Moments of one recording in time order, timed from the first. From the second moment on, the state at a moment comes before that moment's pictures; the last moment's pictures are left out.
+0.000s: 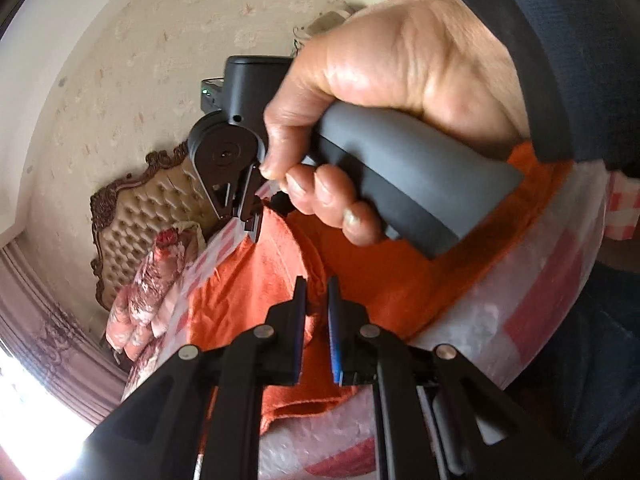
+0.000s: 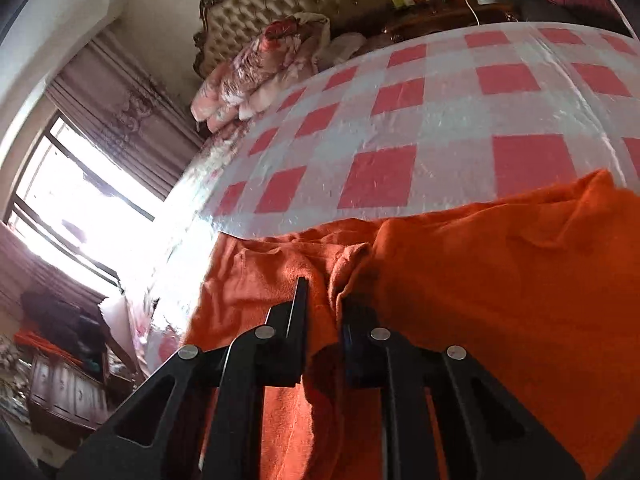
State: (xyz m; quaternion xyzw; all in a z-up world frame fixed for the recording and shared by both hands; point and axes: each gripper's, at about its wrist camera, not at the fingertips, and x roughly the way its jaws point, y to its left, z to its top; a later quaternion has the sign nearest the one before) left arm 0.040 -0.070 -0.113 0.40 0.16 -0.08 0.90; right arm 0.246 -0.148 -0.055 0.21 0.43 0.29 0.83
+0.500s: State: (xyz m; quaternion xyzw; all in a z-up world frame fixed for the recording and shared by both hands) left arm 0.038 -0.118 -0.110 0.41 0.13 -0.10 0.90; right arm 0.243 -0.195 -0.040 0.23 0.41 0.29 0.83
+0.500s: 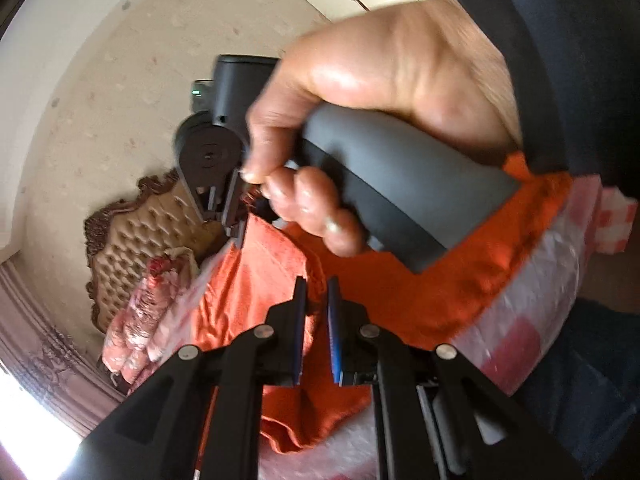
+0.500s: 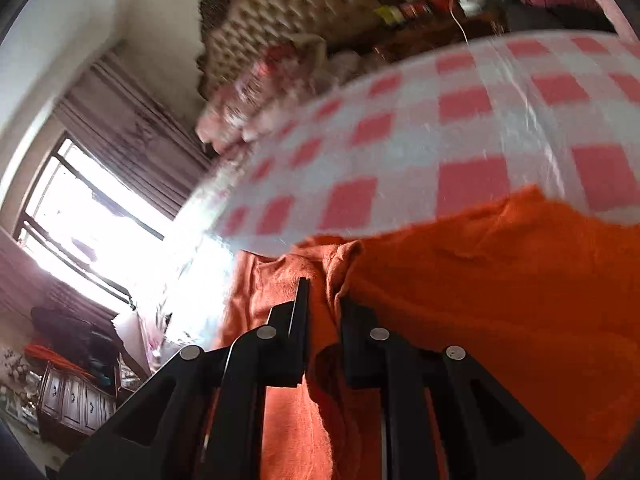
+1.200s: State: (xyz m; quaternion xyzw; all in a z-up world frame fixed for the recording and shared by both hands) left arm 0.024 0.119 -0.085 -0.02 0.26 -0.10 0.96; right arm 0.140 -0.172 -0.042 0.03 0.39 0.13 0.91
